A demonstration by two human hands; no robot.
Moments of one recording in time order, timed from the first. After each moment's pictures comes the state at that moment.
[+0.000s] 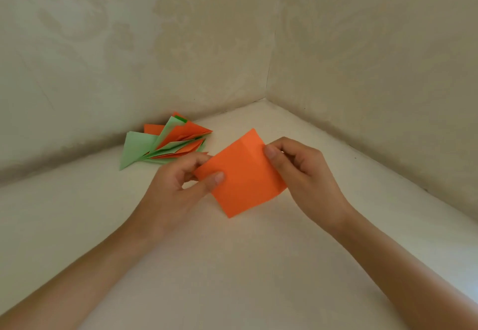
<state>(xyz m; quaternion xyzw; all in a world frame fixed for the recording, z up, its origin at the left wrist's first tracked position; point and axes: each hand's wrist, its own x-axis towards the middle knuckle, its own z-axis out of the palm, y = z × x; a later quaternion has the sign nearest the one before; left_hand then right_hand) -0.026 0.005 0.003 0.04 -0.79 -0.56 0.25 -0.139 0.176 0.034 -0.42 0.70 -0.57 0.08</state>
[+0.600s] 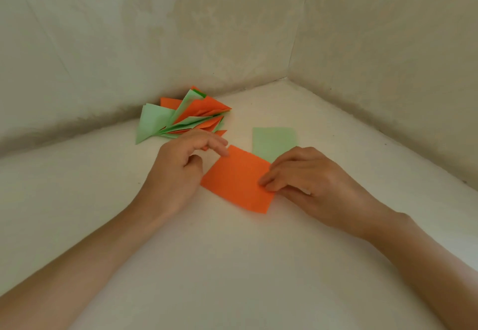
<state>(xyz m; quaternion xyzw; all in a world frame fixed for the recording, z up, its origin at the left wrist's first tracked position) -0.017 -0.008 -0.002 0.10 -0.86 -0.42 0.28 -0.154 0.178 -0.001 -0.69 0.67 -0.26 -0.09</state>
